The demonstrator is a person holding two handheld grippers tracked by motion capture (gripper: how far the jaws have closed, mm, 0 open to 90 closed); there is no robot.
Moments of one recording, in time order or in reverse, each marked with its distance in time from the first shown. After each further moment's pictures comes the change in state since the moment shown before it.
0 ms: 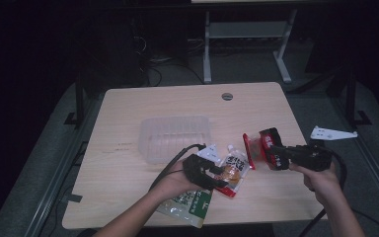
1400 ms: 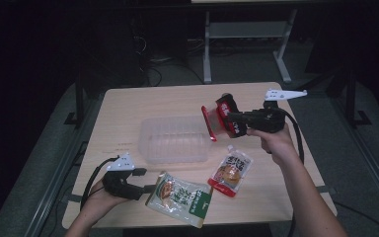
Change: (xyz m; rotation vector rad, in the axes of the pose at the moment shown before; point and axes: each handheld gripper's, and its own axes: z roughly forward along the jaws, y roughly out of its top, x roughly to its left) left arm 0.014 -0.152 -0.129 -0.085 0.289 -0.239; right arm 0.028 0.097 0.100 -0.045 0.148 -0.099
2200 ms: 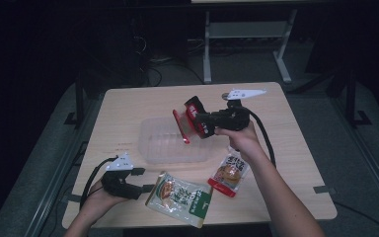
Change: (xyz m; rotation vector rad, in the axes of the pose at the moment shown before) left arm 0.002 -0.003 0.002 -0.007 0.005 -0.014; right arm 0.016 0.004 0.080 0.020 0.089 0.010
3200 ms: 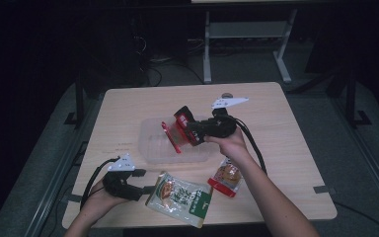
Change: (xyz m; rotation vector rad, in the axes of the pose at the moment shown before) left arm -0.001 -0.001 0.003 0.026 -0.016 0.005; right arm 0.004 -0.020 0.034 0.085 -0.050 0.003
